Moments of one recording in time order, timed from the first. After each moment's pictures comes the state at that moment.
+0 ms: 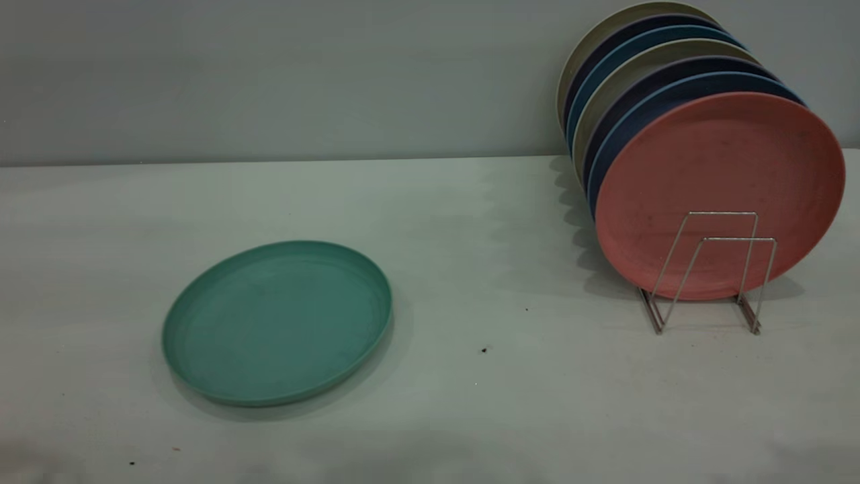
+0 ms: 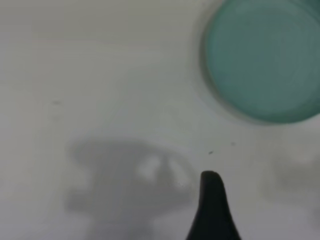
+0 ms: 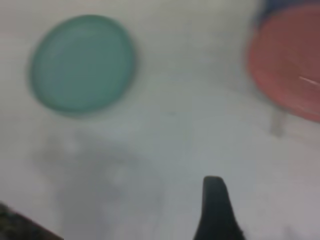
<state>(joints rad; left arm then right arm) 0.06 1.06 -0.76 -0.17 0.70 0.07 0.10 1.02 -0.69 0.71 0.65 -0.69</state>
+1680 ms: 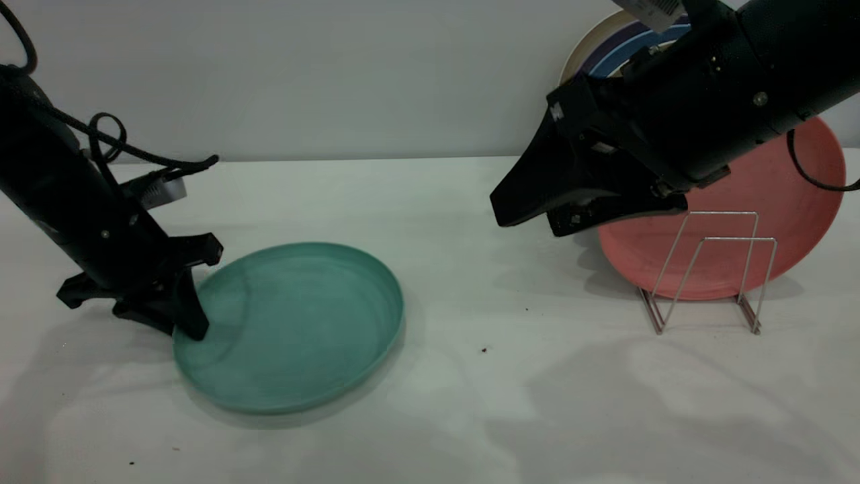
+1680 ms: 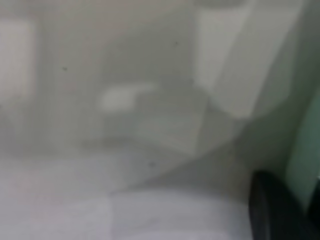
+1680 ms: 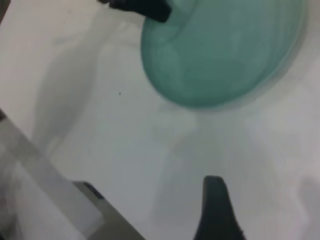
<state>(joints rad) 0.01 2.31 -1.28 -0.56 0.49 0.42 0.37 1.70 -0.86 1.31 0.56 -1.09</state>
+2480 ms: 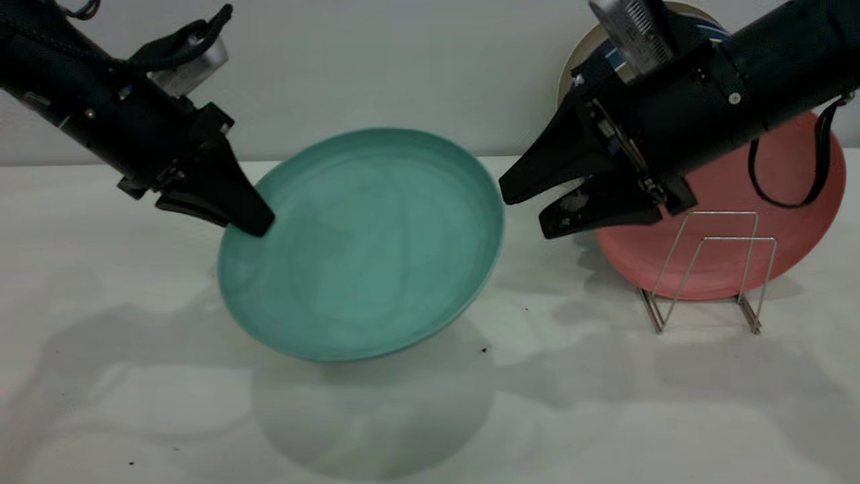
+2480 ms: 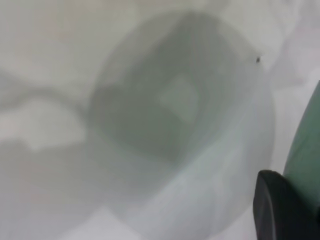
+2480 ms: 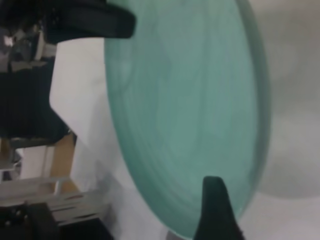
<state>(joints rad) -0.04 2.09 -1.28 -0.88 0.82 0.92 0.19 2.01 -1.10 1.33 0.91 -1.03</state>
